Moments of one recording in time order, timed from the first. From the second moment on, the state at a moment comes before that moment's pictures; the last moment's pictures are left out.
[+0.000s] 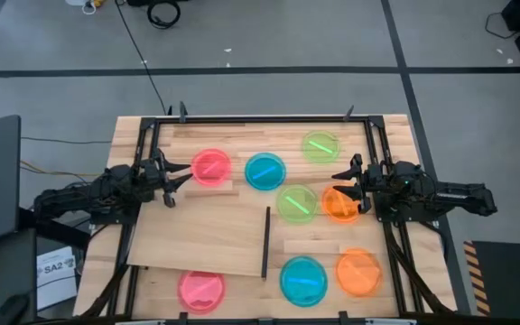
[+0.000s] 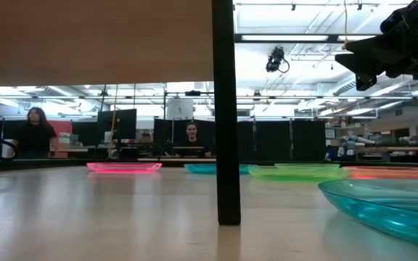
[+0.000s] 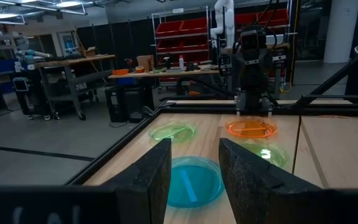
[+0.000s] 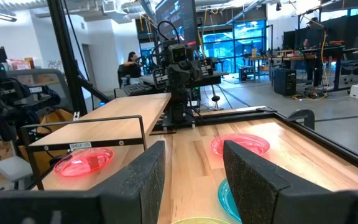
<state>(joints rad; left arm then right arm) 0.12 0.01 0.09 -0.01 -0.21 0.09 -0.14 0.01 0.01 0.11 -0.13 0.11</state>
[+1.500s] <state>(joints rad) 0.12 0.01 0.09 -0.01 -0.21 0.09 -0.14 0.01 0.01 0.14 -0.11 0.06</state>
